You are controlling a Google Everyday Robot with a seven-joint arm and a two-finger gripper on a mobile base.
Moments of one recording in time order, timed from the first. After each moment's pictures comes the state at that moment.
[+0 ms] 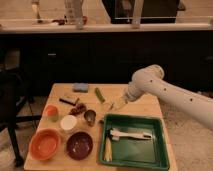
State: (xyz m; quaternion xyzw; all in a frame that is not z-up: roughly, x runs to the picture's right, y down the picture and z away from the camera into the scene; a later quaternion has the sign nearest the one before) arm 0.096 0.063 0.781 -0.26 -0.01 0.47 0.84
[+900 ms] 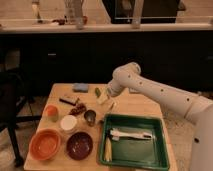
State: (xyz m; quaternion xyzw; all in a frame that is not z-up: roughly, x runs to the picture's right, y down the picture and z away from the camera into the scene) arm 0.010 0.049 0.831 -0.29 -0.04 0.49 0.82
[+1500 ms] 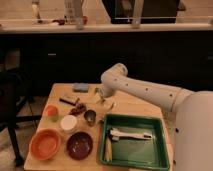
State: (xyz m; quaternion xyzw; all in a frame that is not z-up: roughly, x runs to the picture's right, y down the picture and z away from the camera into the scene) arm -0.006 0.055 0.859 -0.25 0.03 0.53 0.81
